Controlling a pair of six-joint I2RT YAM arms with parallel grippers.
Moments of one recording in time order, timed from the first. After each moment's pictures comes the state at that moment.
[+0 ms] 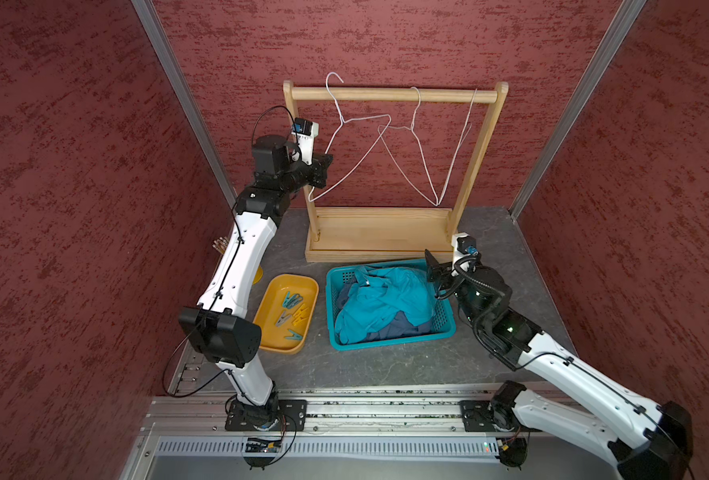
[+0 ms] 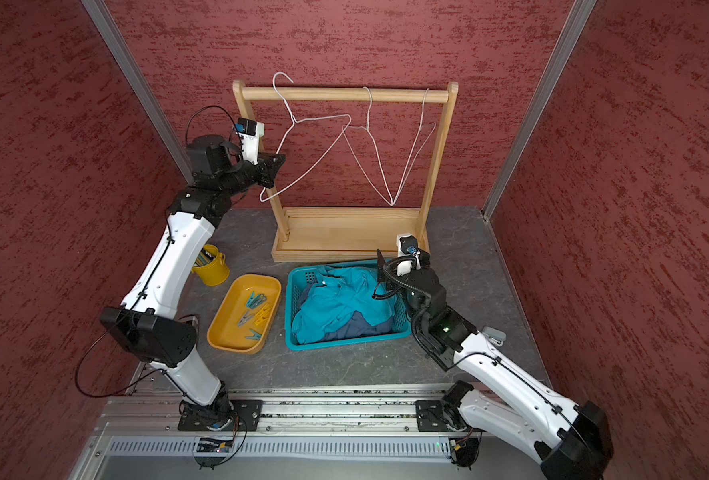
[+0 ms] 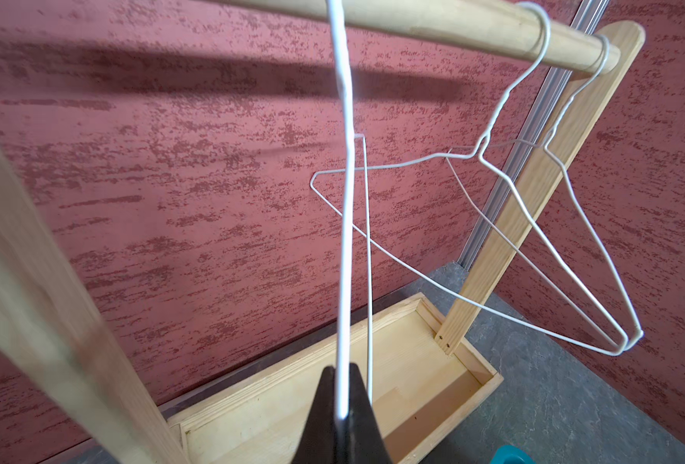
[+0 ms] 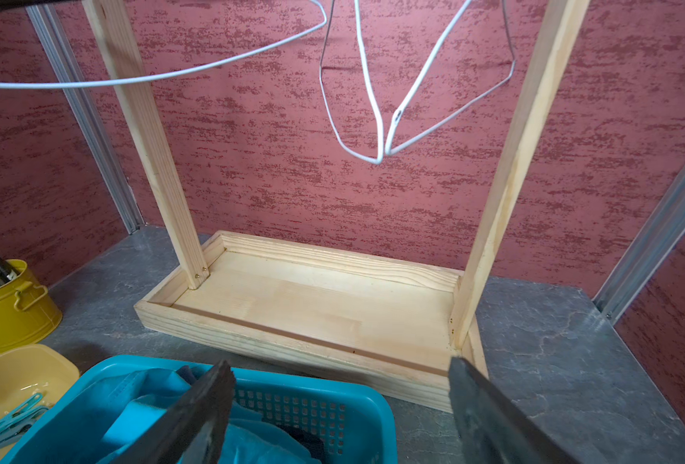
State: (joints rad) left arm -0.19 1.75 2.00 -0.42 0.38 -0.06; right arm 0.68 0.93 0.73 0.11 0.46 0.07
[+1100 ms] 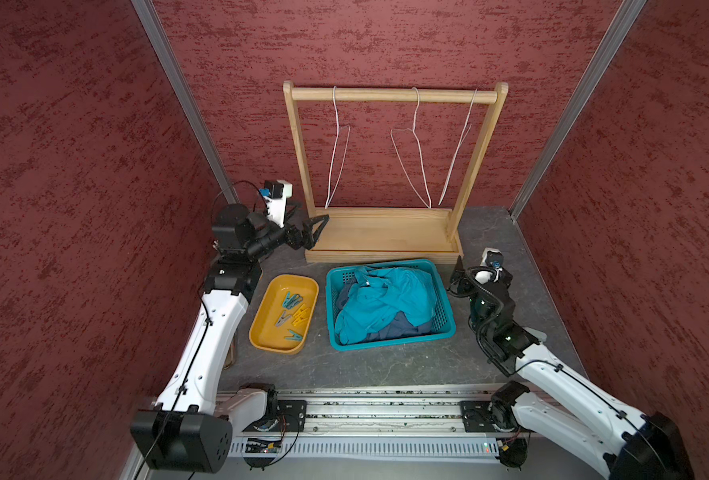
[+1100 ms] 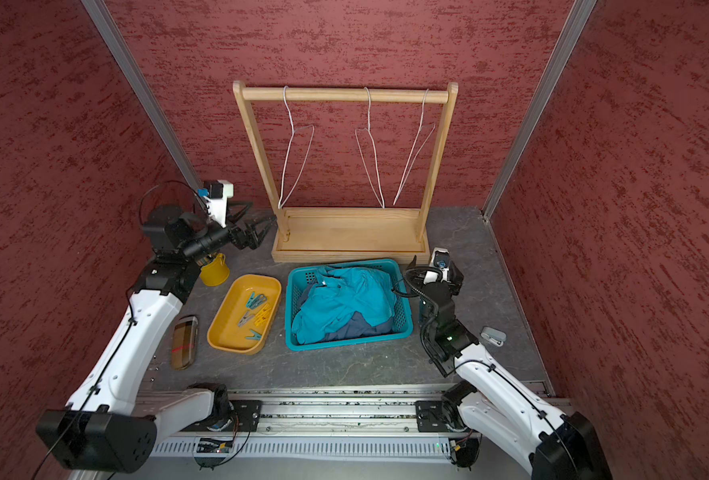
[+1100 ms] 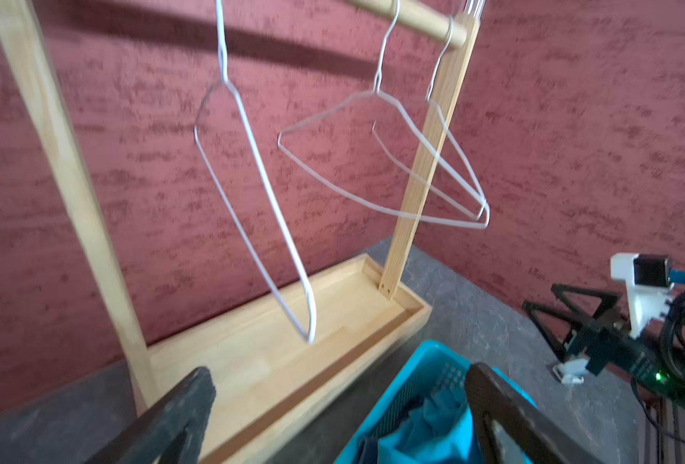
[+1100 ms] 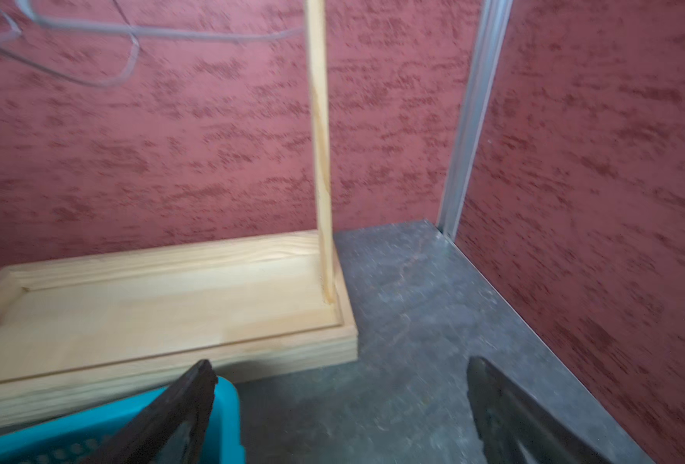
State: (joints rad) left arm -0.03 1.10 1.06 -0.08 0.65 -0.10; right arm 0.46 0.88 0.41 0.37 0.72 0.12
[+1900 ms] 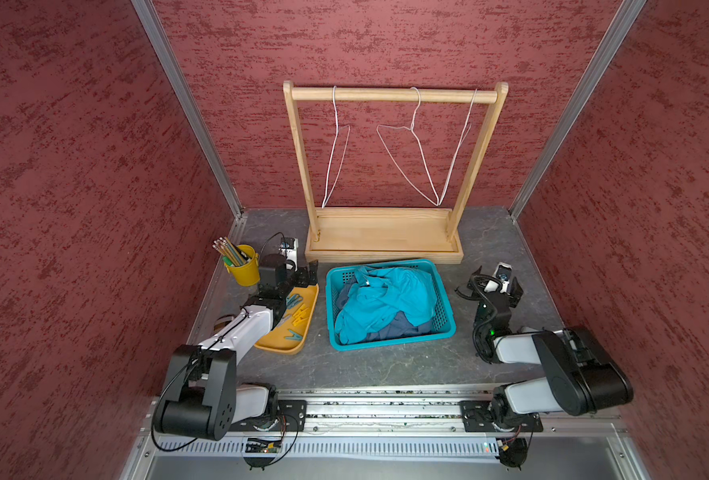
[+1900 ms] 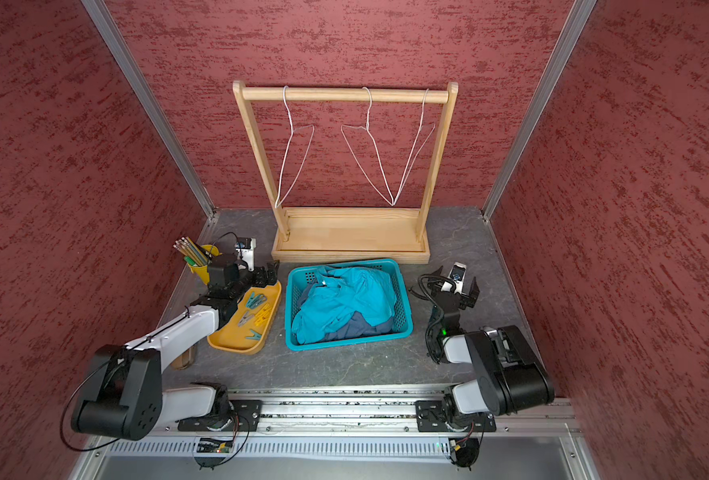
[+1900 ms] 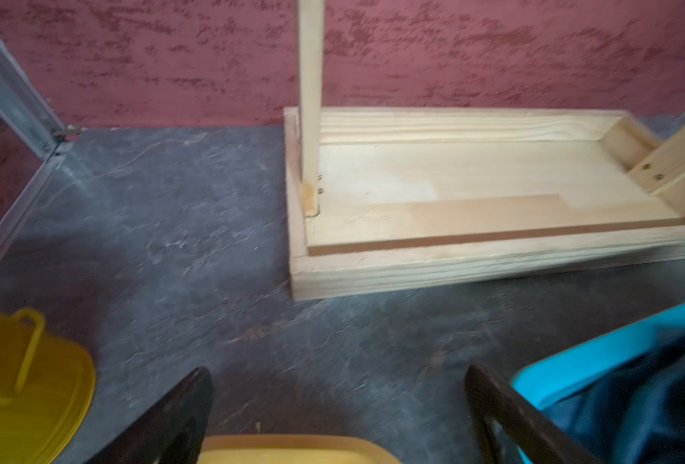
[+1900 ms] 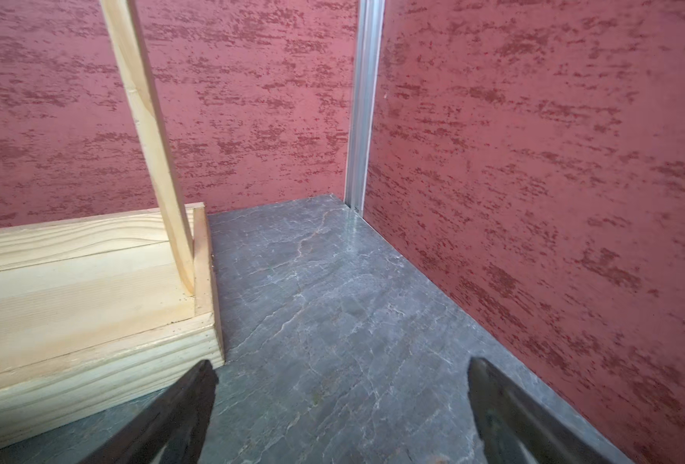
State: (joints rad) left arm -0.11 1.33 0.56 0.31 0.03 -0.05; right arm 0.16 1.47 0.21 1.21 0.61 0.02
